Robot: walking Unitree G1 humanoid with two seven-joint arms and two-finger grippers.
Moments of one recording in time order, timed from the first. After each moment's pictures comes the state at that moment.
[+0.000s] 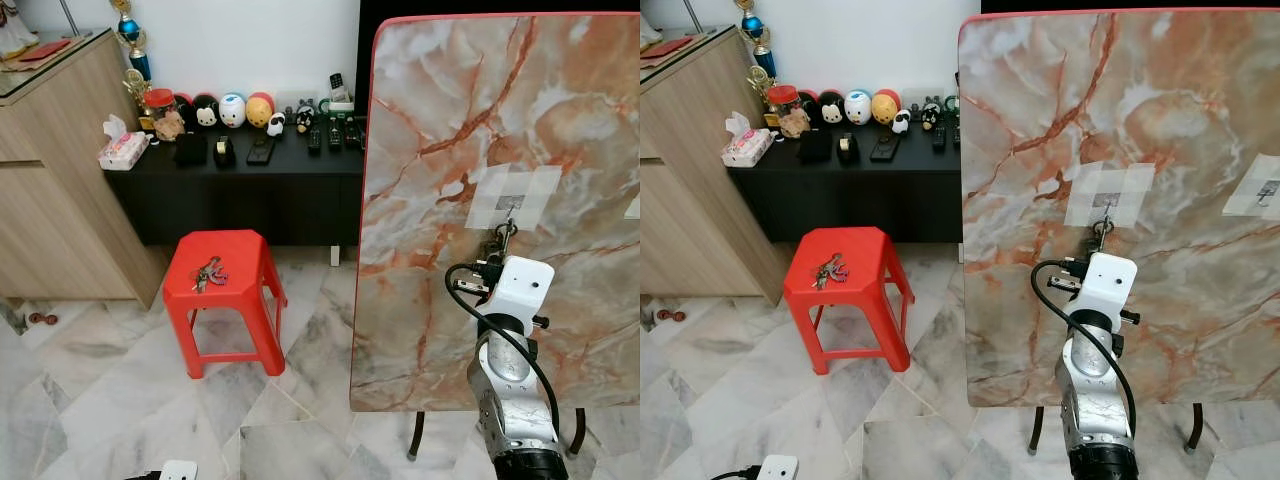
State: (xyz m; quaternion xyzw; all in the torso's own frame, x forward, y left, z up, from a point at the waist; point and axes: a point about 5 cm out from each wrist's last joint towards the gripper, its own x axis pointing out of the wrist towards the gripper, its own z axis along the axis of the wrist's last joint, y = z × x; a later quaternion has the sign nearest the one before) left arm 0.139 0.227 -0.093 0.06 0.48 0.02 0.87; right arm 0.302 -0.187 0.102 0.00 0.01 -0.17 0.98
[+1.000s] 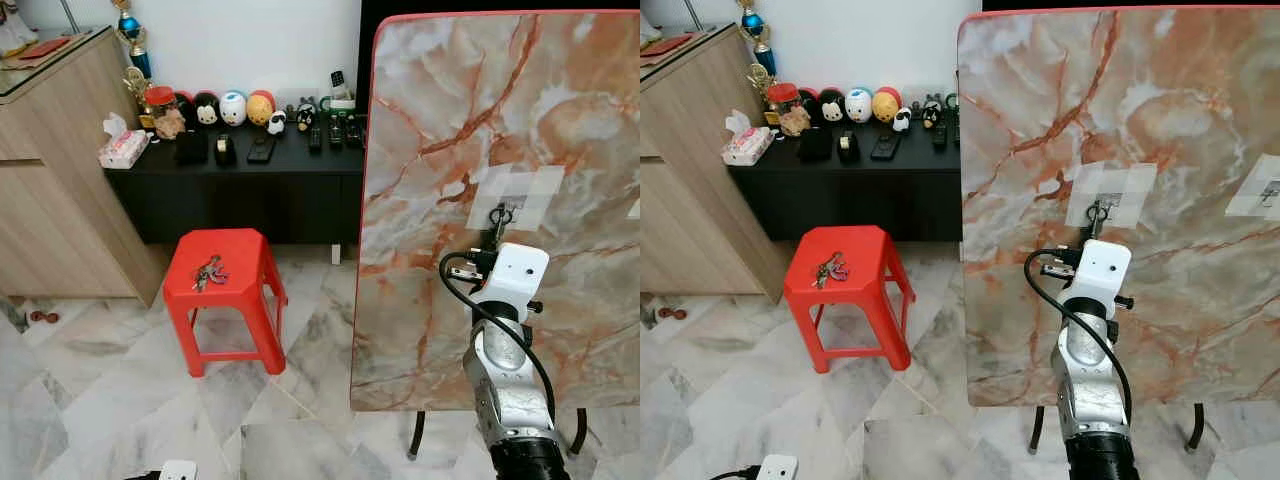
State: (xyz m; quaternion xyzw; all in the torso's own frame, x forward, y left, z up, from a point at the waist) left arm 0.139 0.227 -0.093 0.06 0.48 0.02 0.88; right arm 0.311 -0.181 0.115 0.00 -0.01 -0.15 0.99
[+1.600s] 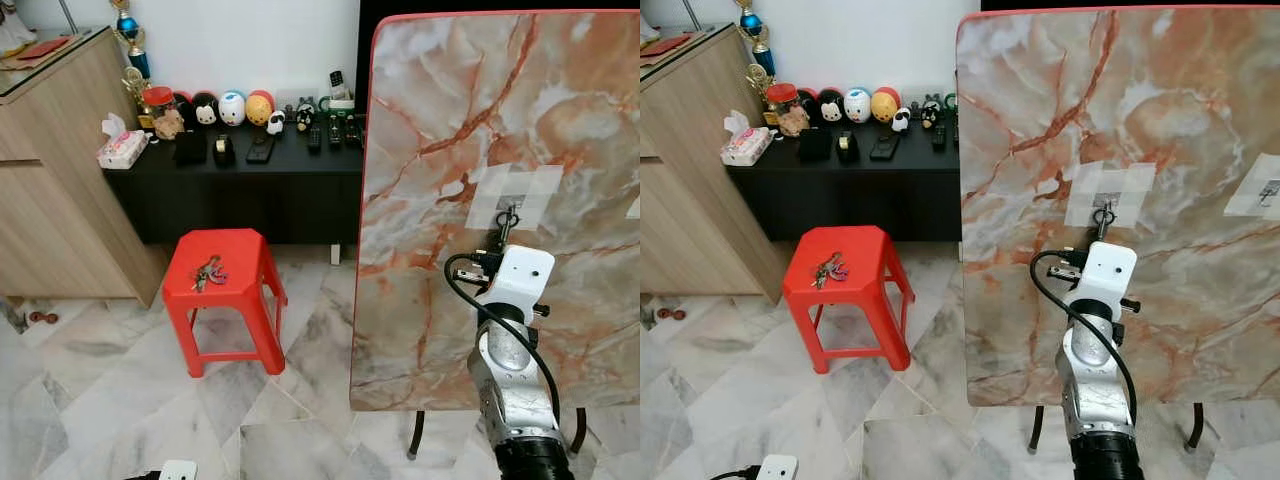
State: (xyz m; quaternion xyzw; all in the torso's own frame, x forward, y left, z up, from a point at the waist) left arm 0.139 0.227 -0.093 0.06 0.48 0.02 0.88; right arm 0.310 -0.189 0.112 -0.01 0.00 -0.17 0.99
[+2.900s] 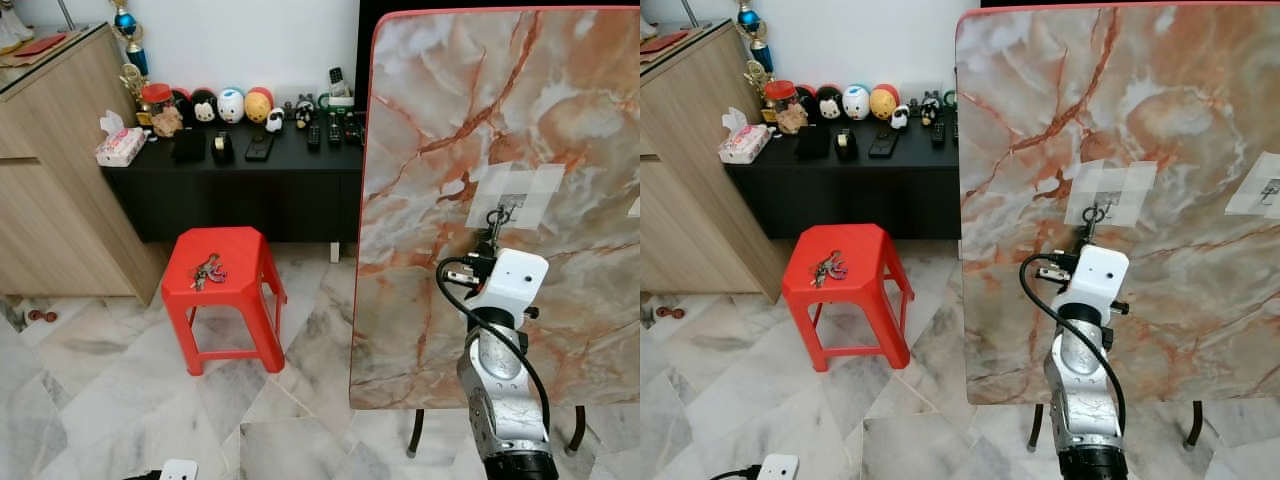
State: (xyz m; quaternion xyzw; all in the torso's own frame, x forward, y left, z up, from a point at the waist) left arm 0.140 0.226 -0.093 0.06 0.48 0.02 0.88; right arm 0.301 -0.171 0.117 0.01 -0.03 -0.16 0.99
